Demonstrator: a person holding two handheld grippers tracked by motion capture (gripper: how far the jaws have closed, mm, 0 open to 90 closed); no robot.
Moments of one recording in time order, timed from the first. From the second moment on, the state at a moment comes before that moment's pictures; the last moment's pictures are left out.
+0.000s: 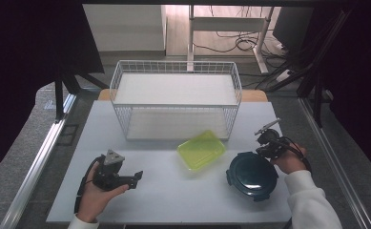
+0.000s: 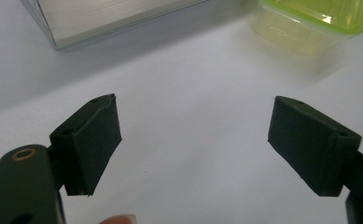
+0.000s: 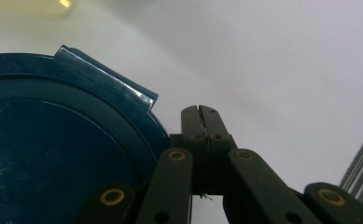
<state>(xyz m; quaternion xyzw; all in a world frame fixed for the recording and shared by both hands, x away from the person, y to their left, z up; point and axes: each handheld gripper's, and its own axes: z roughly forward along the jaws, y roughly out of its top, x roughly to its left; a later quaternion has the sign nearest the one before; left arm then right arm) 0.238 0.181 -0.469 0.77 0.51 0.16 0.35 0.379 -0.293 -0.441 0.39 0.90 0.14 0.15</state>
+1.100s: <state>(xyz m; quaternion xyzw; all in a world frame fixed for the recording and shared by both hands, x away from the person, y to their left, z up) 0.237 0.177 -0.471 0.78 0.51 0.16 0.34 0.329 -0.277 -0.440 0.40 0.89 0.16 0.16</state>
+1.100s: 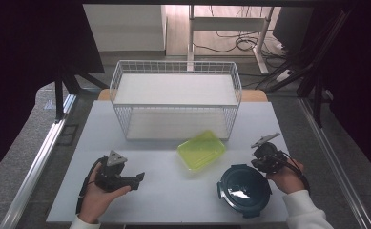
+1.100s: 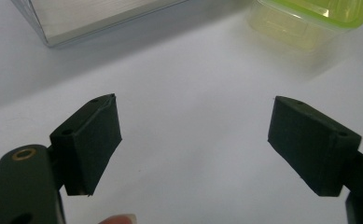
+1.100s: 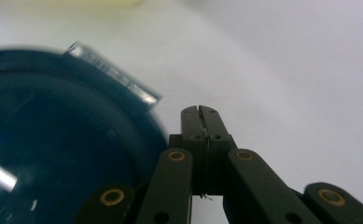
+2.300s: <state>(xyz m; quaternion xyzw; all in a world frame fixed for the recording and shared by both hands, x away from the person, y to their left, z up) 0.238 0.168 -0.477 0.79 0.50 0.15 0.33 0.277 -0.293 -0.468 0.42 0.89 0.16 0.10</state>
